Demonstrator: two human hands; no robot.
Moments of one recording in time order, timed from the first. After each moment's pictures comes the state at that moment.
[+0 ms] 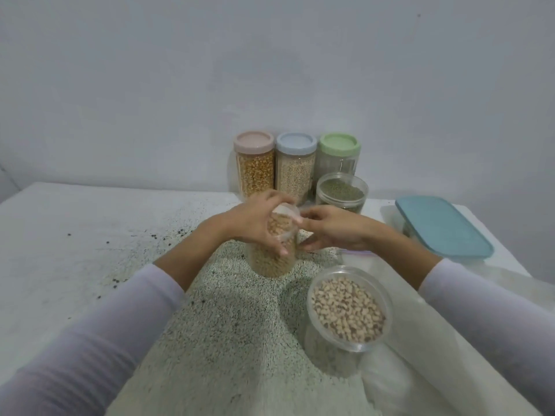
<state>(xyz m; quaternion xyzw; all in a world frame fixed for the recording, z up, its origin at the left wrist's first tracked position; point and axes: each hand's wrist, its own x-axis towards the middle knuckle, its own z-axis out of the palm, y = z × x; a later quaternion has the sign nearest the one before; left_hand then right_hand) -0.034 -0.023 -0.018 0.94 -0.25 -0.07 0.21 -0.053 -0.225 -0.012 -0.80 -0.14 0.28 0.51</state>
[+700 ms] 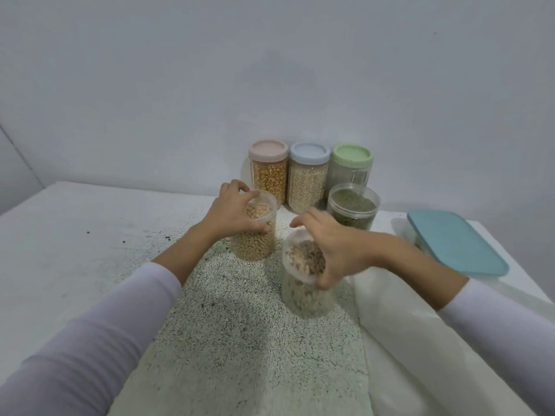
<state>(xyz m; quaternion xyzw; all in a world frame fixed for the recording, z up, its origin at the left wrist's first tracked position) -0.028 0.020 -0.026 0.97 -0.09 0.07 0.21 -0.066 -0.218 -0.007 -0.93 -0.32 0.15 0.05</state>
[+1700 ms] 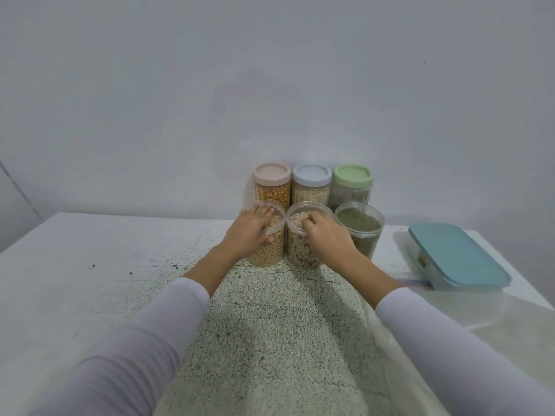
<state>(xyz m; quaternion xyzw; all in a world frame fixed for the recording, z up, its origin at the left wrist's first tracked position) -0.003 0.018 -0.025 0.98 -0.18 0.04 0.11 -0.020 -0.171 -0.023 -0.97 -0.19 -0.13 0.00</state>
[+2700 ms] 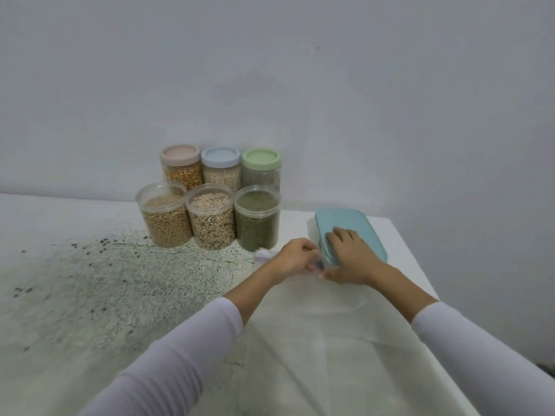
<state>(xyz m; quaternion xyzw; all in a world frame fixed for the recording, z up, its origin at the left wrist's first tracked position) -0.057 -0.275 -0.073 0.78 -0.08 -0.17 0.60 -0.067 -0.427 -0.055 -0.99 -0.12 0.04 -0.01</state>
